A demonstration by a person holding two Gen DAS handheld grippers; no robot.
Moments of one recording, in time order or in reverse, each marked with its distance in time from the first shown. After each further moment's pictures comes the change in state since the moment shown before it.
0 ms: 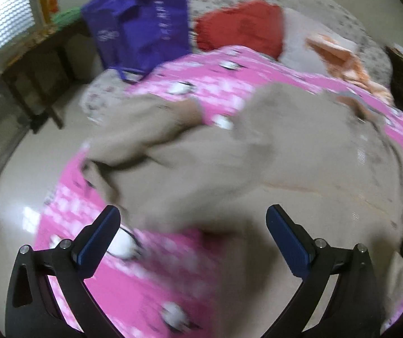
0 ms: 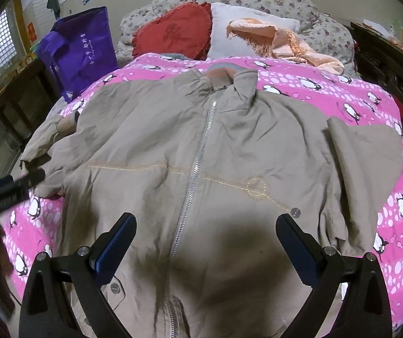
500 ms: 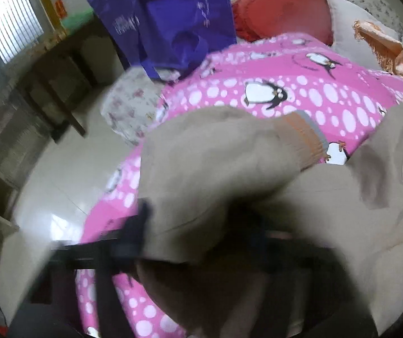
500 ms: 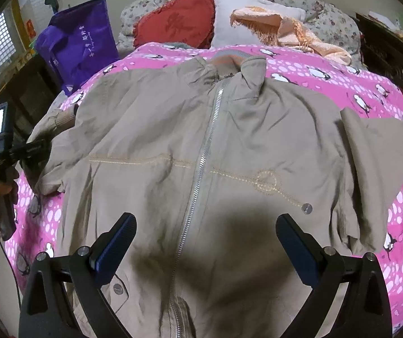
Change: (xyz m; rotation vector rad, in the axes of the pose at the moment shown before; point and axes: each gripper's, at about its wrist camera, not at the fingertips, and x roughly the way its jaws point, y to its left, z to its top) left arm 0.114 0.065 0.054 0.031 0.064 0.105; right arm 0.017 0.003 0.001 0.013 0.062 0.020
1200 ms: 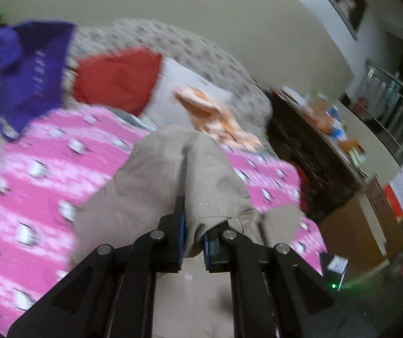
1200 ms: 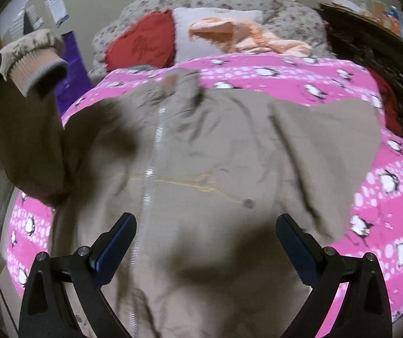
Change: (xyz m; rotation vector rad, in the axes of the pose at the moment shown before) left arm -0.227 -0.126 0.025 0.027 -0.168 -0.840; right arm -0.039 -0.078 -0.013 0.146 -0.076 -0.048
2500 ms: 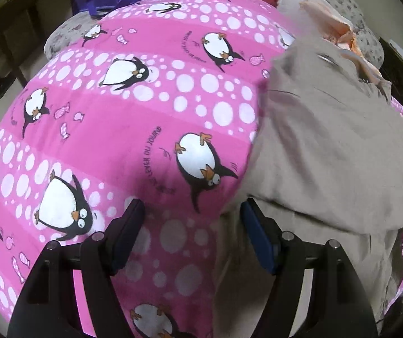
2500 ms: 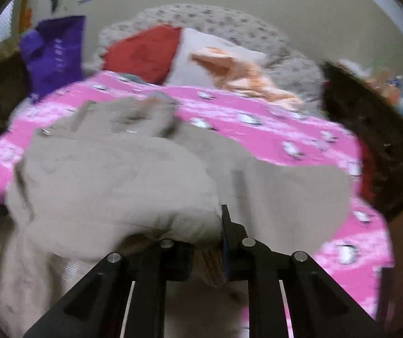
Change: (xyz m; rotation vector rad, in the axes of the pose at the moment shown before) left arm 0.024 0.152 -0.150 -0.156 0.274 0.530; right arm 0.012 -0.010 0.015 -0.266 -0.137 -0.213
